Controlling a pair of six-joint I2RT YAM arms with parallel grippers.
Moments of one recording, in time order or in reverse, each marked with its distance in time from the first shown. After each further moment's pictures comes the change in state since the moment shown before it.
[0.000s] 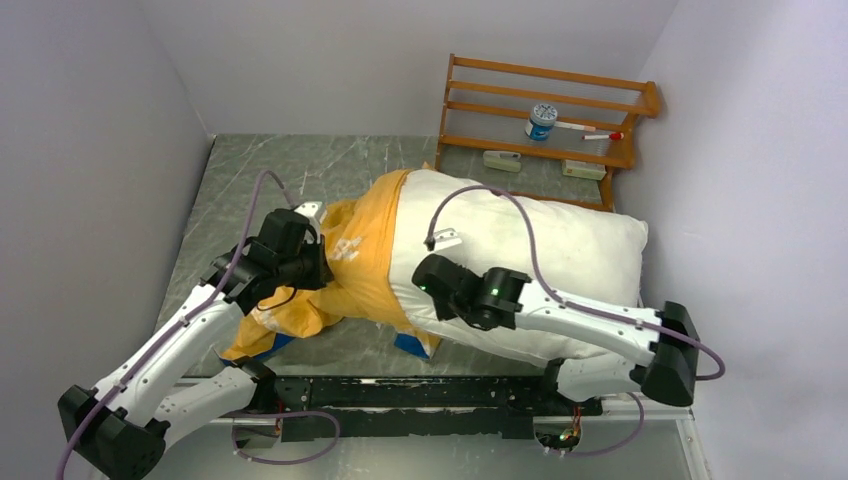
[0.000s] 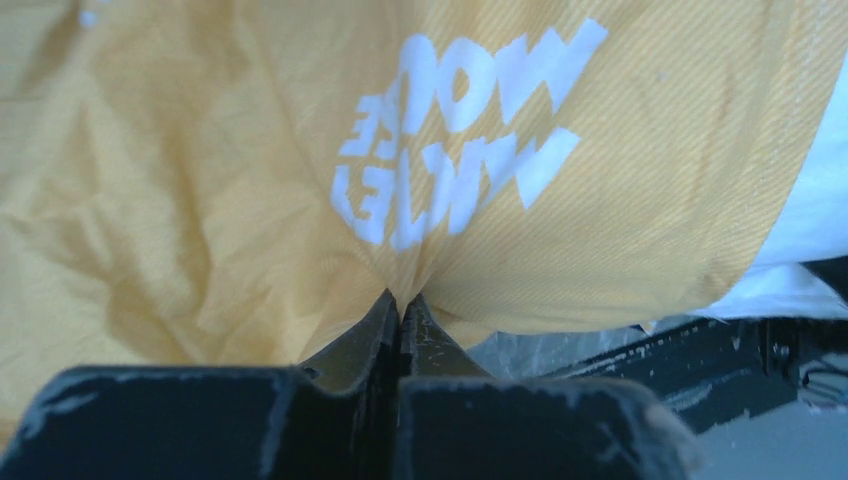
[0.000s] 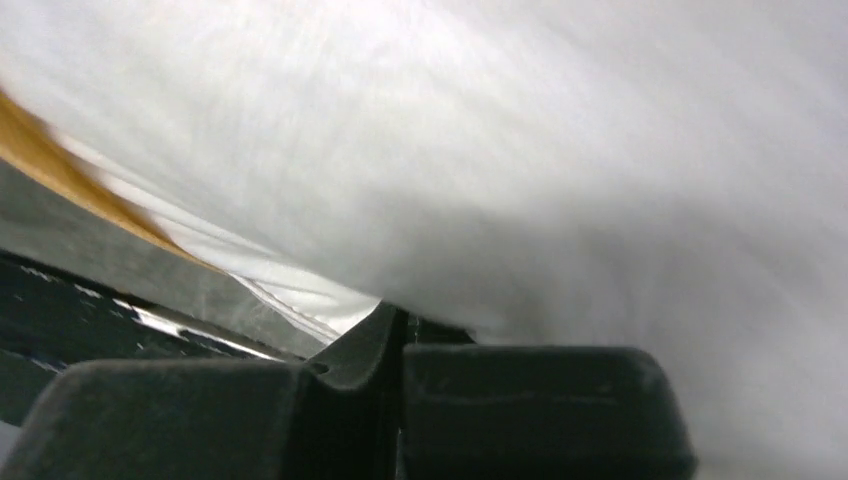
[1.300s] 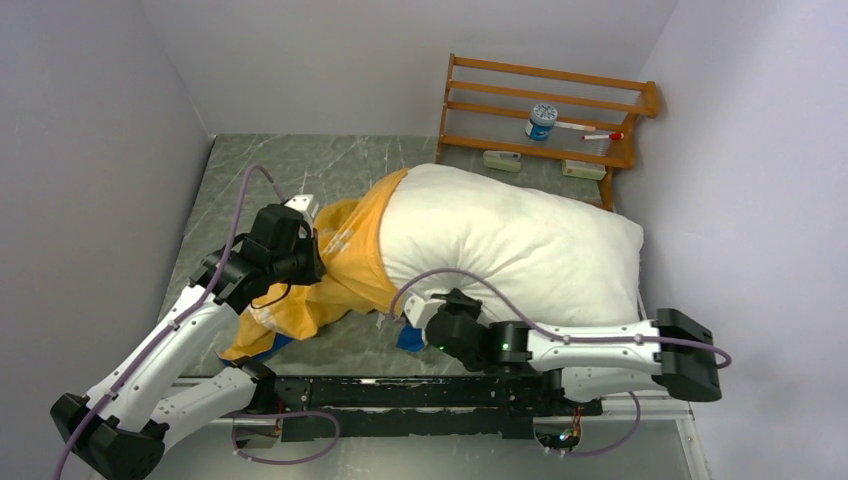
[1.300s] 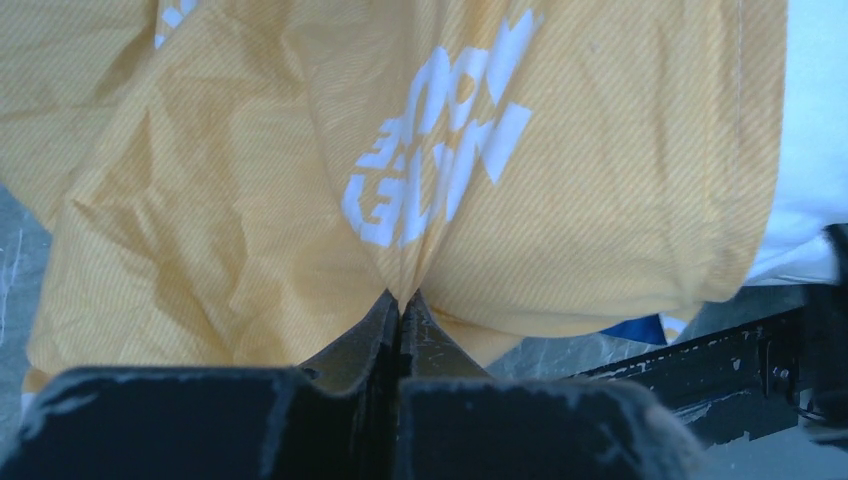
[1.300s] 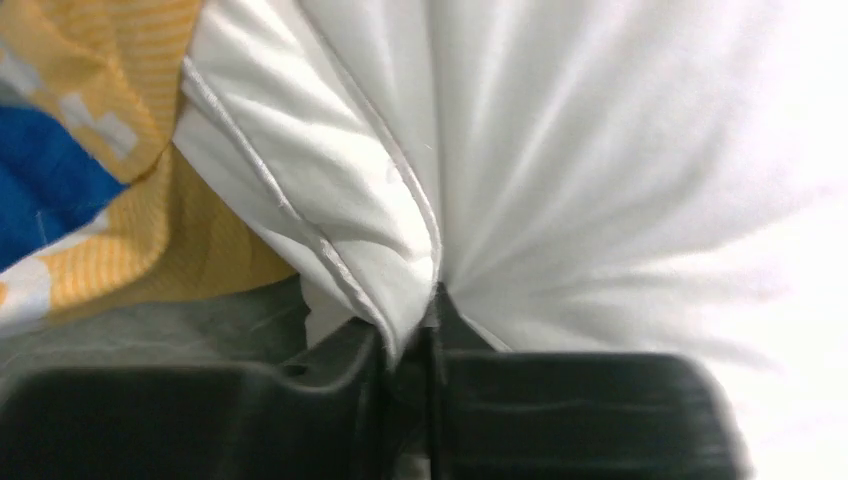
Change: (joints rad) left arm 0.000 -0.016 0.091 -0.082 -0.091 -0.014; right arm 0.237 -0.120 -0.431 0.575 0.436 -1.072
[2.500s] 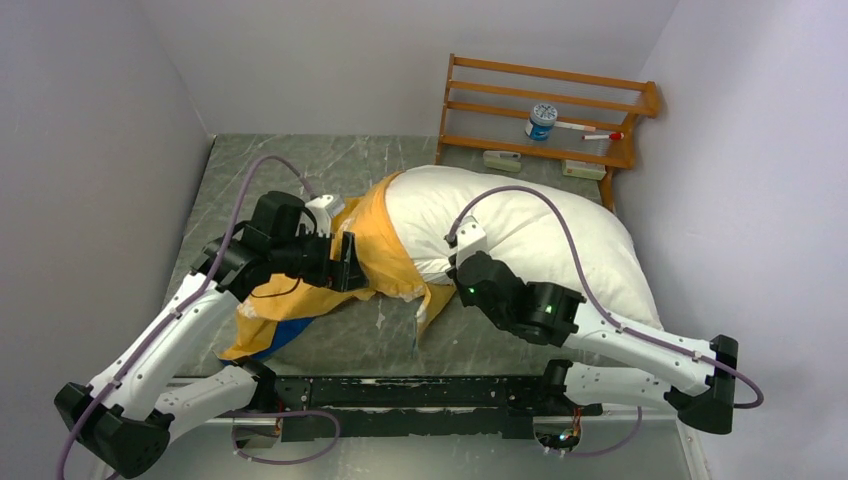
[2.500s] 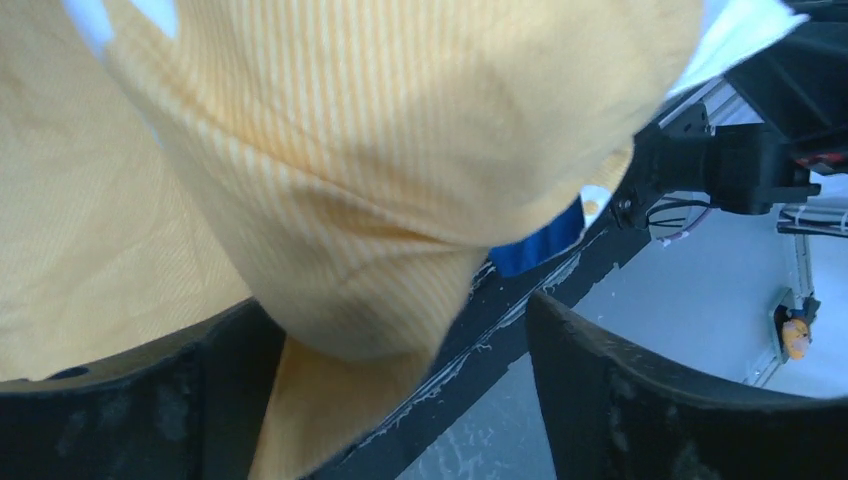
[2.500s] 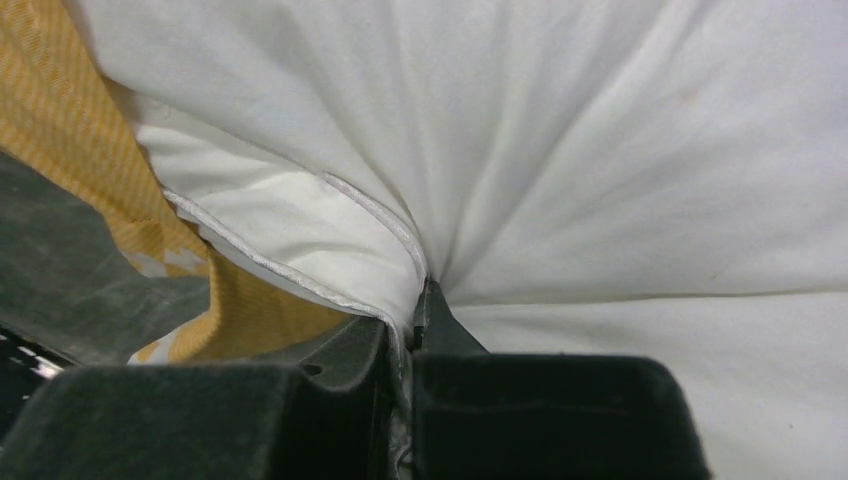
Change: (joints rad) left arm 0.006 0.065 0.108 -0.006 0.448 0.097; right arm -0.237 -0.208 0.297 -0.340 -0.257 0.650
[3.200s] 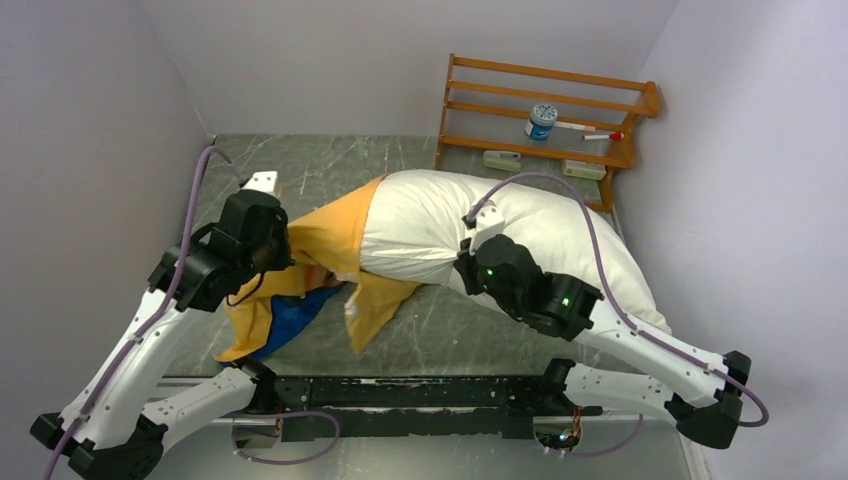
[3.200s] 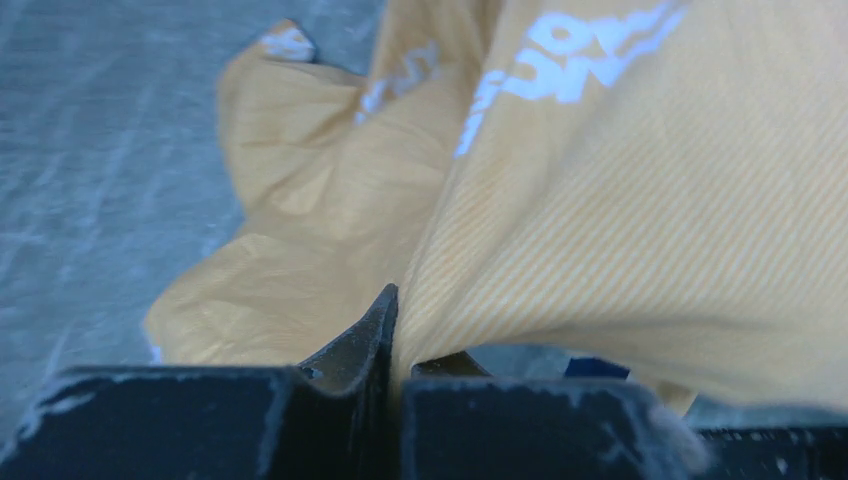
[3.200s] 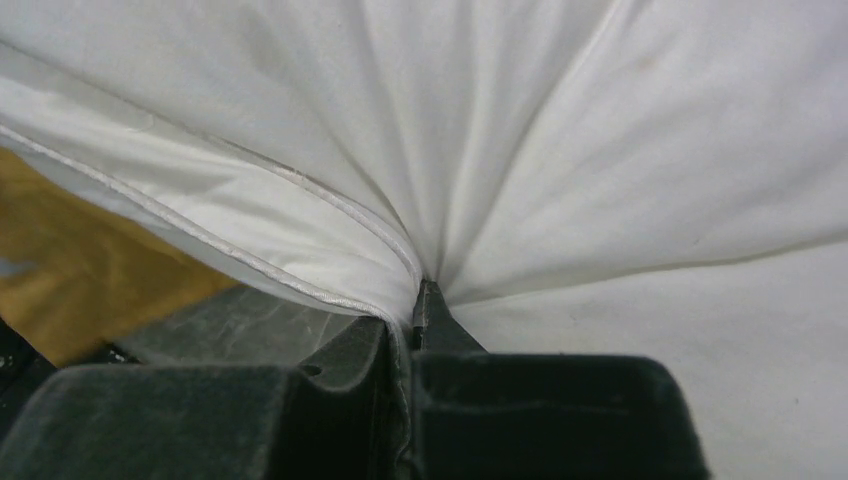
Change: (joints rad) left arm -0.014 -0.066 0.151 -0.212 -0.685 -0.109; right arm -0.124 -0.006 0.089 -0.024 -0.140 0.083
